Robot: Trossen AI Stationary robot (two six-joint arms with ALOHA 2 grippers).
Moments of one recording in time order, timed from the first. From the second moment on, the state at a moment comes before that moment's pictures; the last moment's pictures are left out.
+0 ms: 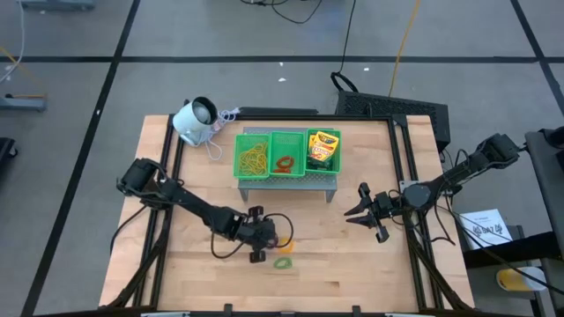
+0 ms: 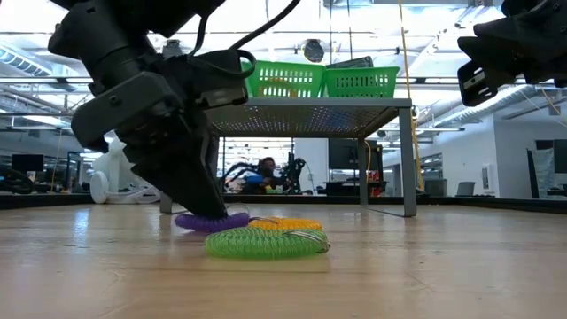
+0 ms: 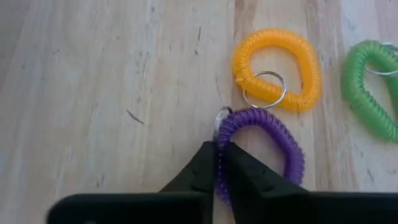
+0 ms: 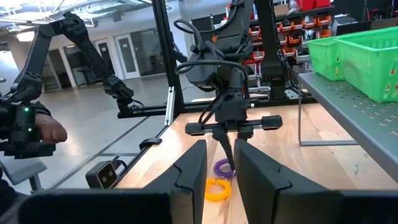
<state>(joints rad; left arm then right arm) -0.38 1.86 0.96 -0.14 -0.20 -0.39 0.47 0.83 0.02 0.88 0.22 0.17</state>
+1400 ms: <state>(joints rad) -0.37 1.39 0.96 0.06 -0.46 -0.06 0.47 0.83 0.02 0.87 0.26 0.17</state>
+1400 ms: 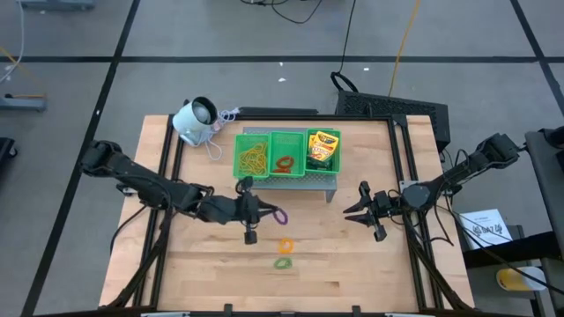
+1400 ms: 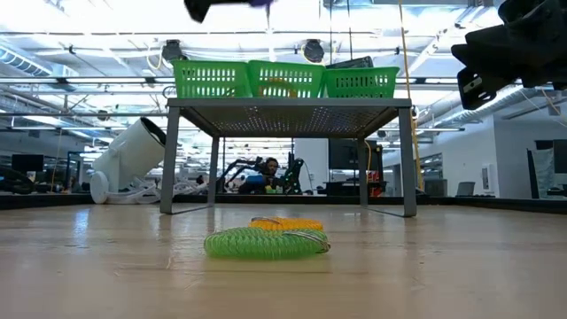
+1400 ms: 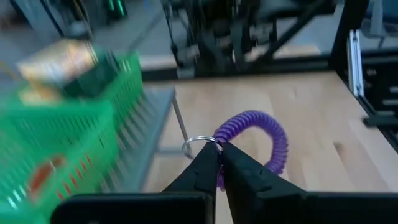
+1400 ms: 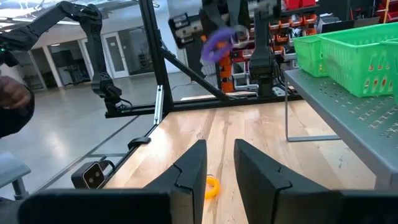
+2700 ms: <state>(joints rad) 0.03 1.39 0.96 0.26 -0.52 0.17 0.47 0.83 0.02 0.87 0.26 0.17</state>
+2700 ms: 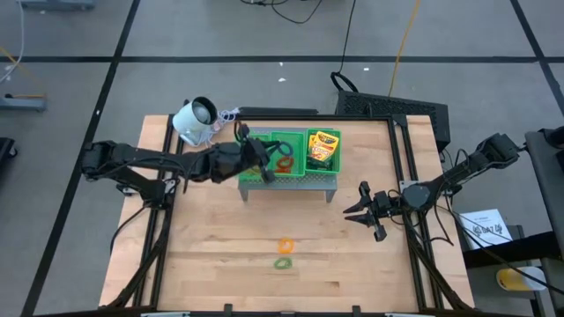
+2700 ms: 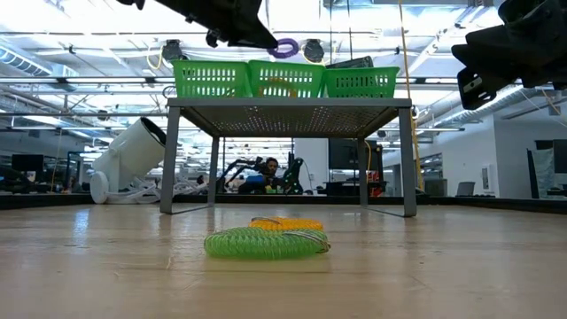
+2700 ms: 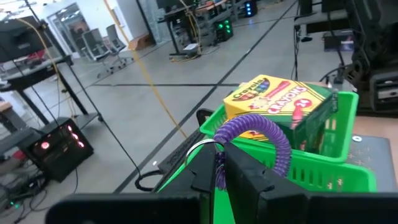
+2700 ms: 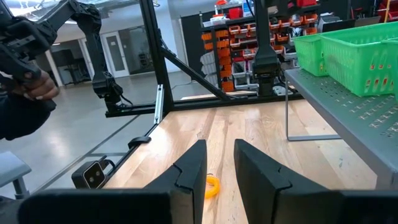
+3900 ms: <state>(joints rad) -0.10 1.39 0.96 0.27 -0.32 0.13 0.47 0.83 0.02 0.86 0.26 0.17</state>
